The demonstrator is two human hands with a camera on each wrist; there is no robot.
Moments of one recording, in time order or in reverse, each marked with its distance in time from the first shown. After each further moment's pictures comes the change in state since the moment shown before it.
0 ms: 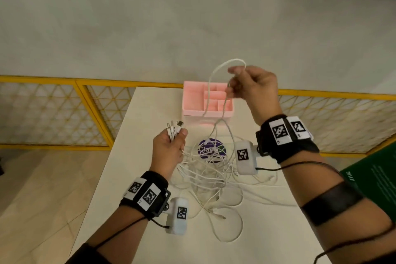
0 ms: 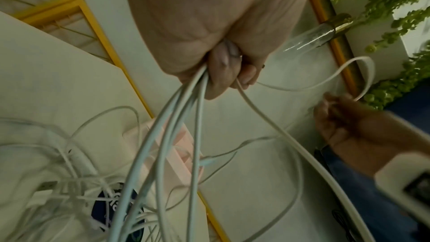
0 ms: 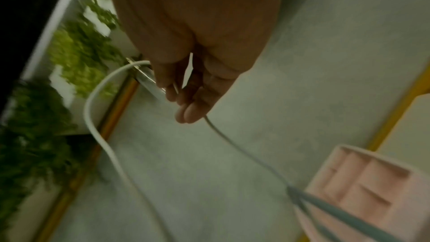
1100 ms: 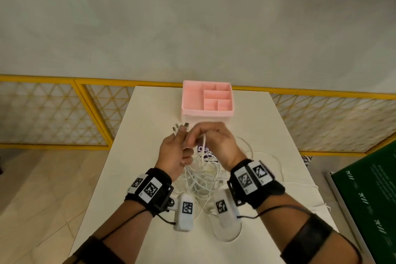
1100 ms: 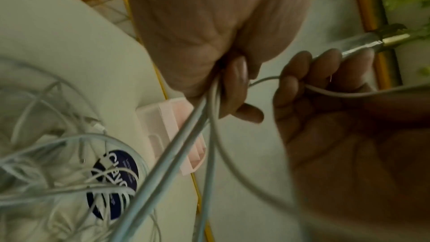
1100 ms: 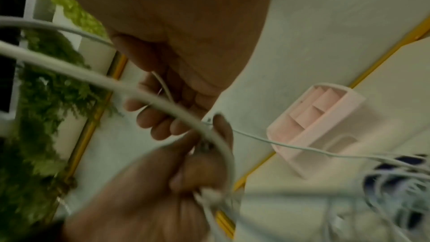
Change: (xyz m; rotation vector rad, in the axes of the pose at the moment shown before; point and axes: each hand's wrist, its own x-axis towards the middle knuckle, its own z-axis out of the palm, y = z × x) left_hand -0.001 0.005 0.015 -0.188 -0.074 -0.255; right_hand -0.085 0.058 0.046 0.094 -0.490 0.164
